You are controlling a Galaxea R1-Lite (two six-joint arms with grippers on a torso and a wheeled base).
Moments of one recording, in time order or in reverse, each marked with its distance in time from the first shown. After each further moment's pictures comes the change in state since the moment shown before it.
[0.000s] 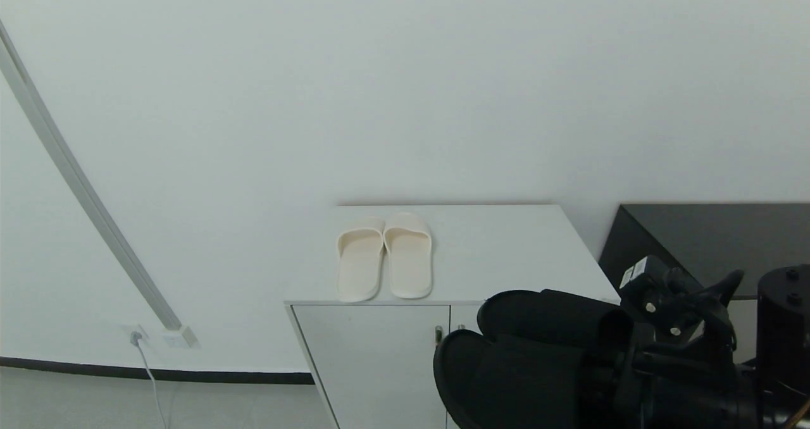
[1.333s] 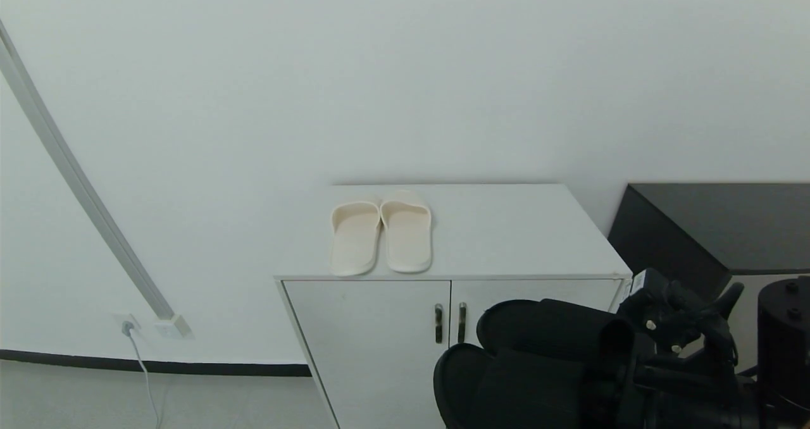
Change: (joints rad) left arm 0.000 0.000 0.000 0.001 -0.001 0.001; right arm 0.020 -0.004 0.026 -0.003 -0.003 -0.012
